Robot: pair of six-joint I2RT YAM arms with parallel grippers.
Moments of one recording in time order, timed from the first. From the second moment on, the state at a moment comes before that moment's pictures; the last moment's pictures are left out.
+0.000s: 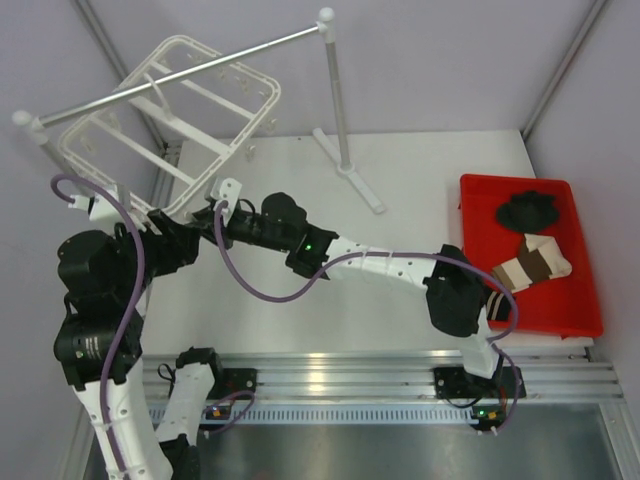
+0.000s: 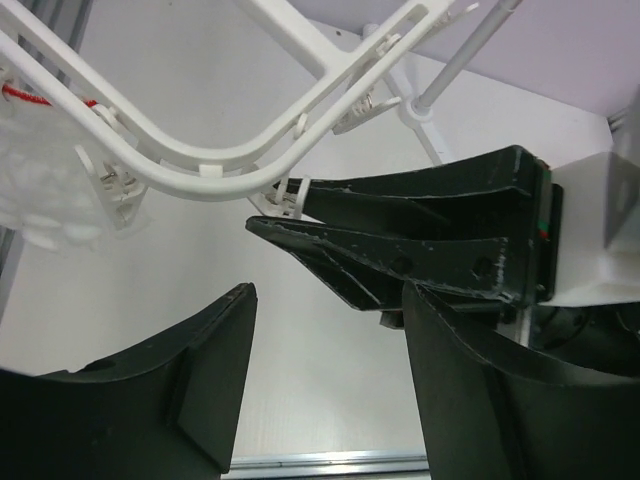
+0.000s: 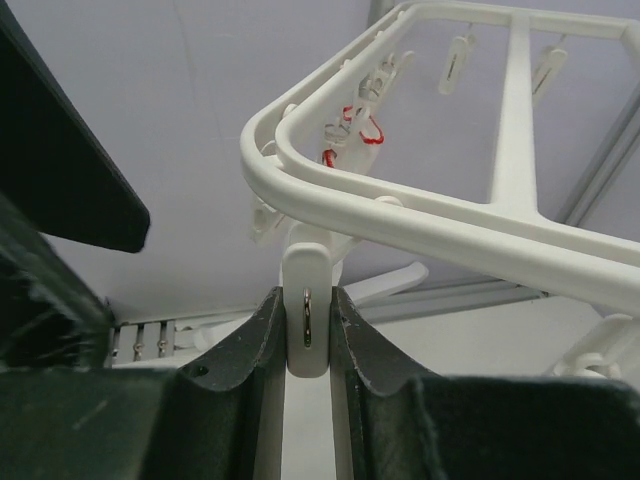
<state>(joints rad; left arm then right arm) 0.16 0.71 1.48 -1.07 0.27 -0.31 1.16 2.02 1.75 0.46 -0.20 -0.09</state>
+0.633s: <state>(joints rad) 0.16 0.65 1.29 -0.84 0.21 -0.47 1.14 2.01 1.75 0.43 -0.24 -0.07</state>
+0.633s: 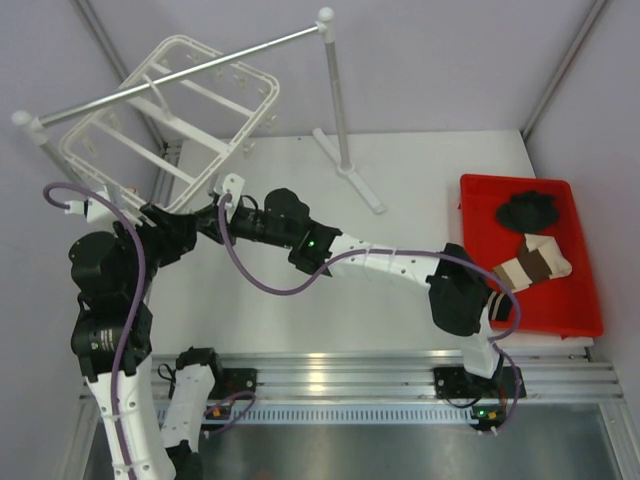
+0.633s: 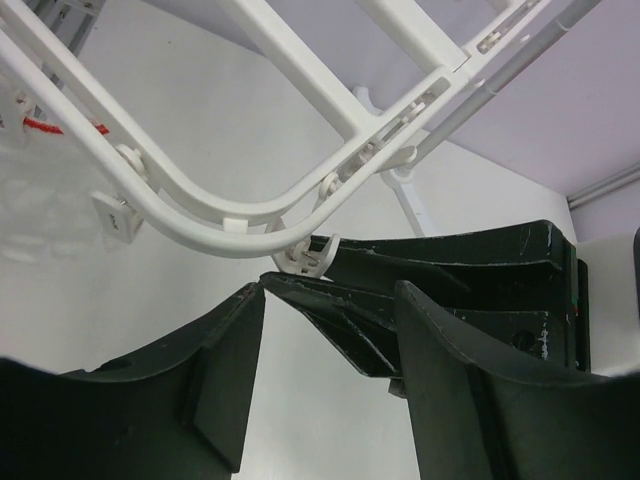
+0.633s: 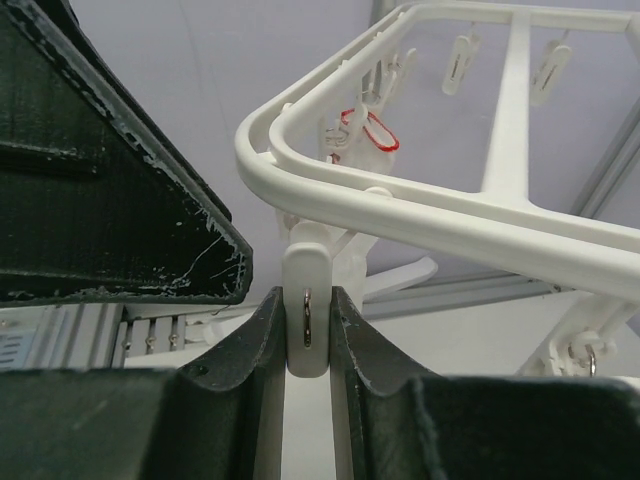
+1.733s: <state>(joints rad) 0.16 0.79 1.50 -0.86 0.35 -0.46 1.11 1.99 1.75 0.42 -0.26 -0.04</state>
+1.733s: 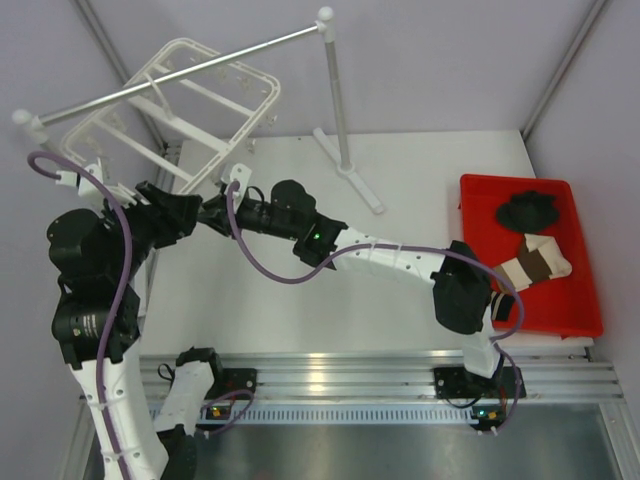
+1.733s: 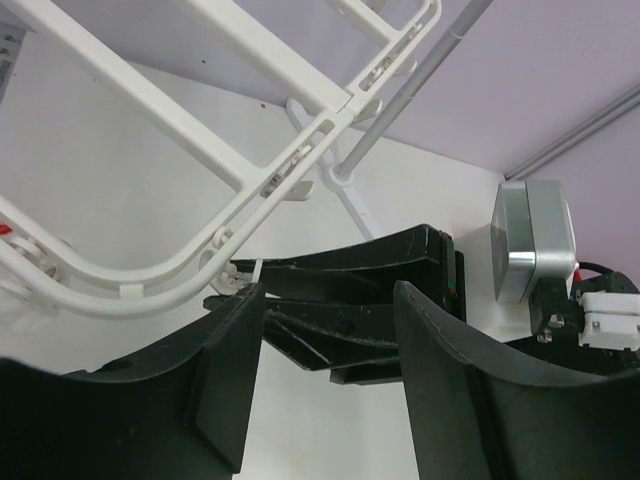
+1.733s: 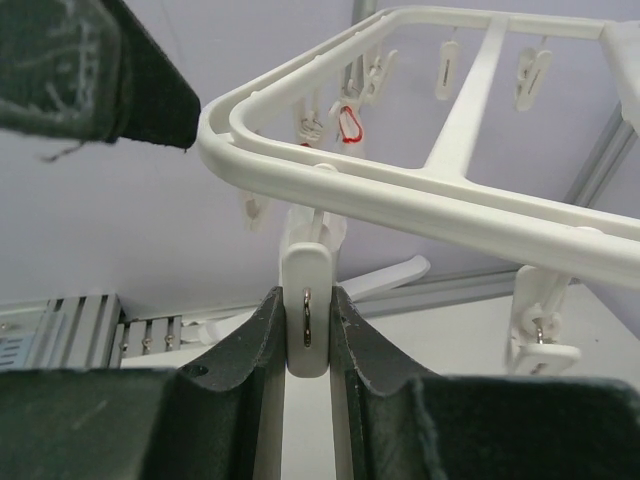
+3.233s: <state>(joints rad) 0.16 0.74 1.24 -0.73 0.27 -0.51 1.08 1.99 1.75 0.44 -0.40 0.05</state>
